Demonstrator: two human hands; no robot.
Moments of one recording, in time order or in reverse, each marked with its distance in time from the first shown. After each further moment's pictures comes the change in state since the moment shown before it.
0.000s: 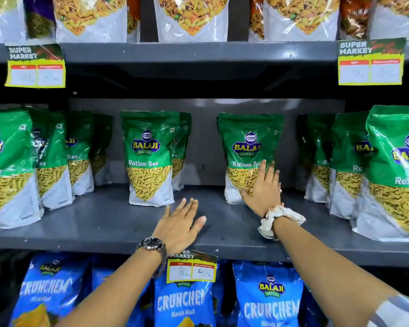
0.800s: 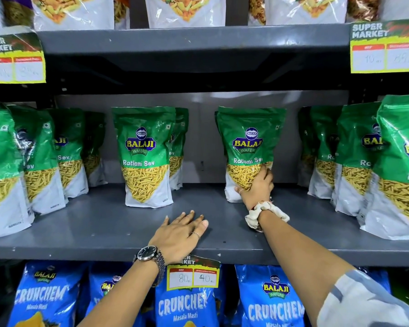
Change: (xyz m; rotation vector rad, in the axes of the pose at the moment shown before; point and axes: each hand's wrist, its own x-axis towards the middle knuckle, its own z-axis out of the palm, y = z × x) left_hand -0.003 -0.001 0.000 -0.090 -0.169 -0.025; right_hand 0.019 -0.011 0.035 0.370 0.069 0.258
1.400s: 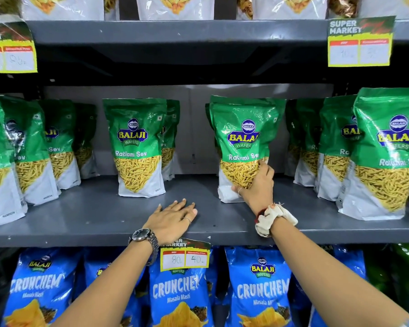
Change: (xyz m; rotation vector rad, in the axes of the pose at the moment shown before) left_hand 0.001 -0.002 0.000 0.034 -0.018 0.005; right_hand -0.042 0.009 -0.050 0.079 -0.018 -0.095
